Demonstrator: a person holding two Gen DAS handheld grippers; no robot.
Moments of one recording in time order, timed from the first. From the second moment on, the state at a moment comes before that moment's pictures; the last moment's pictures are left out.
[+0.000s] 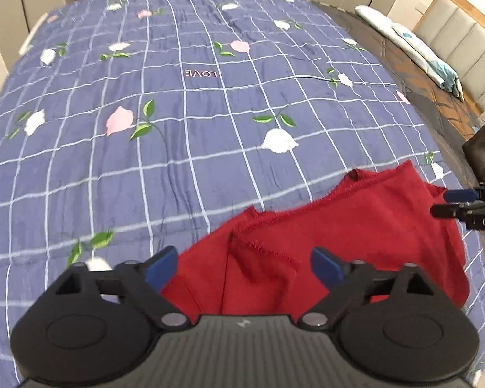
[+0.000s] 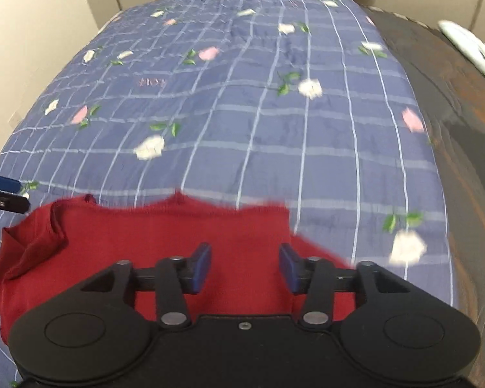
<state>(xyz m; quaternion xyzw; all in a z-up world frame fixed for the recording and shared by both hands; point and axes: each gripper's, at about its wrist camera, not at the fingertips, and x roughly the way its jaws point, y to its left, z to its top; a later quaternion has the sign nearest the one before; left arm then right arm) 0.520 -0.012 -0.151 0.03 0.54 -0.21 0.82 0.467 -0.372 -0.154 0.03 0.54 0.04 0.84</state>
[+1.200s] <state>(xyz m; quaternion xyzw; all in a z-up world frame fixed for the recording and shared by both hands) 0.429 0.051 -0.176 -0.07 0.55 0.06 0.83 0.372 -0.359 -0.176 0.03 0.56 -0.05 0.83</state>
